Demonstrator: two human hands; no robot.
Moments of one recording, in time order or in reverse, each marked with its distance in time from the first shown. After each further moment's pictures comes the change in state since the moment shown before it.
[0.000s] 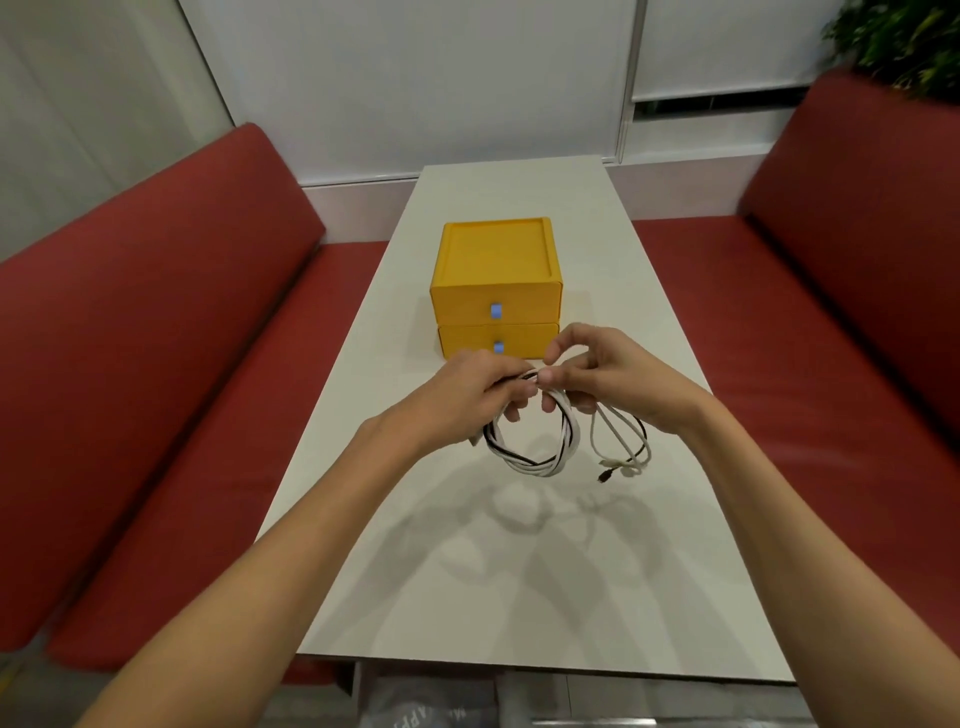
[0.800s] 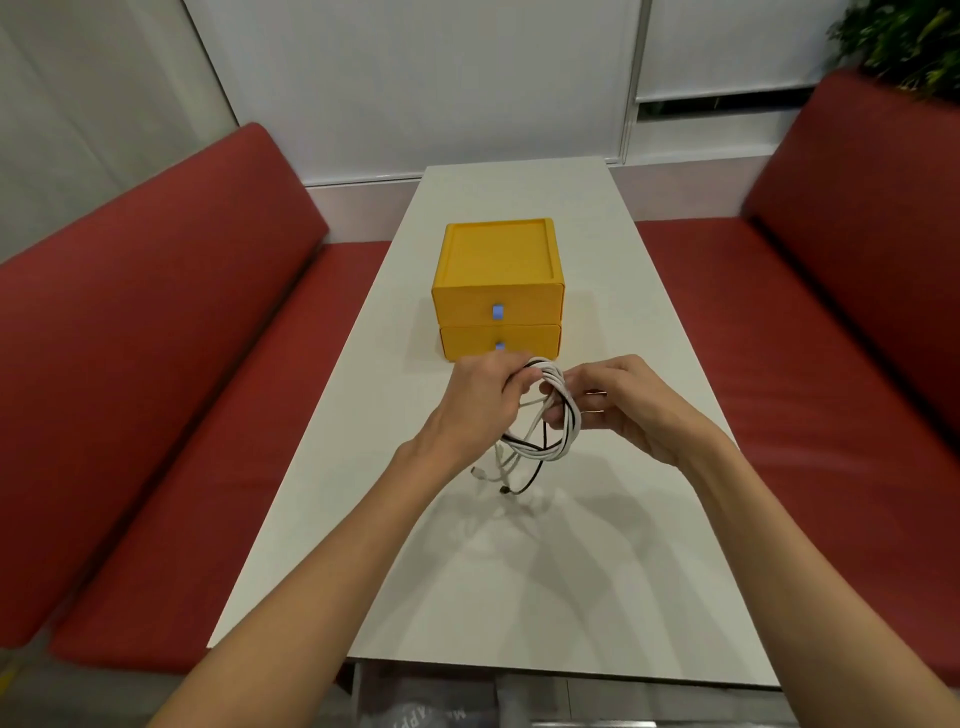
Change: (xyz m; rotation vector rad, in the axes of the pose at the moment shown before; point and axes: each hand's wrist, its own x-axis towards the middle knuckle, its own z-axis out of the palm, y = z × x) left_hand 0.005 0.002 0.029 0.103 0.409 0.044; right_hand -0.014 0.012 0.009 0.229 0.106 0.147
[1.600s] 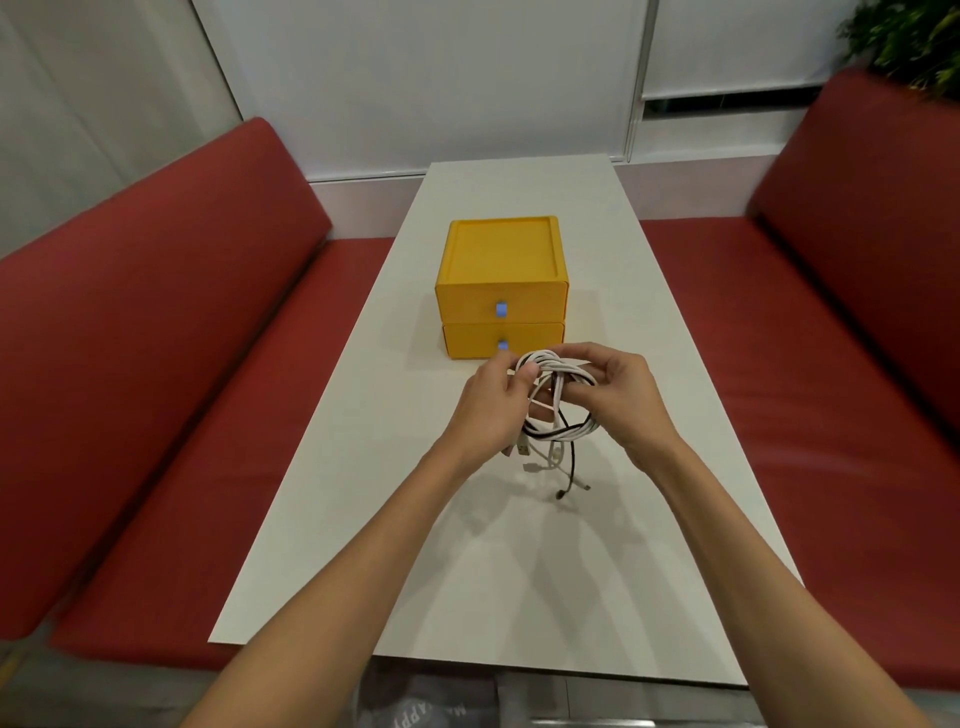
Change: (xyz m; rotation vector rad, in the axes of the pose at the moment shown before) left_hand 0.000 0.000 0.020 -0.379 -0.090 -0.511; right_hand 0.011 0.015 0.016 -0.097 0.305 -0.206
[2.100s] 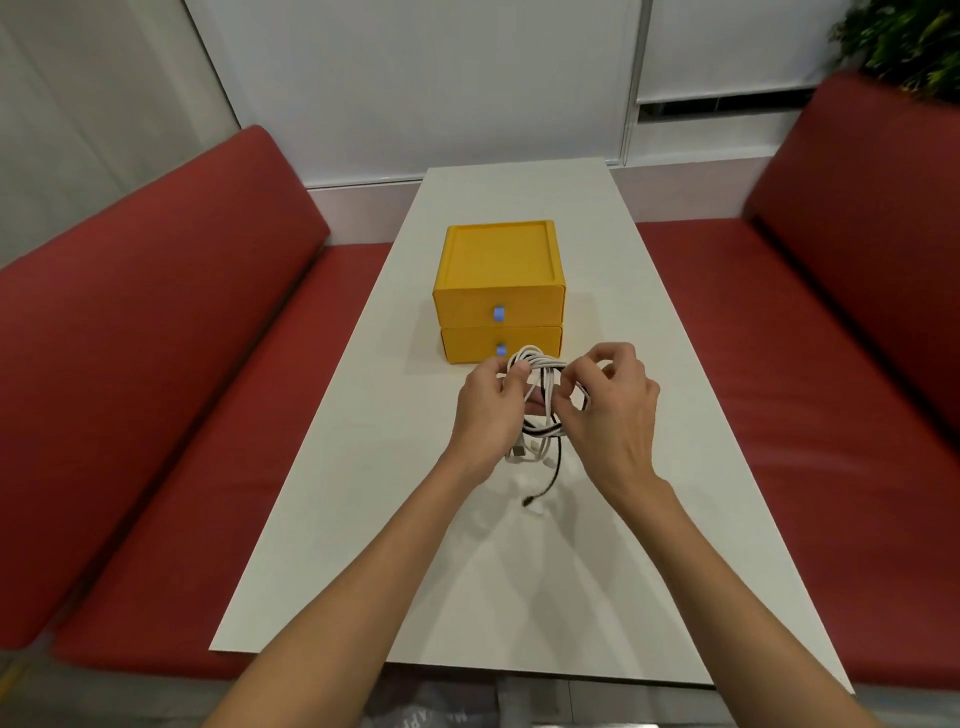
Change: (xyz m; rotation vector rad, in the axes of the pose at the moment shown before) left_hand 0.003 -0.003 0.011 -0.153 0.164 -0.085; right_hand -0.005 0.027 0.023 -0.776 0.514 -0.439
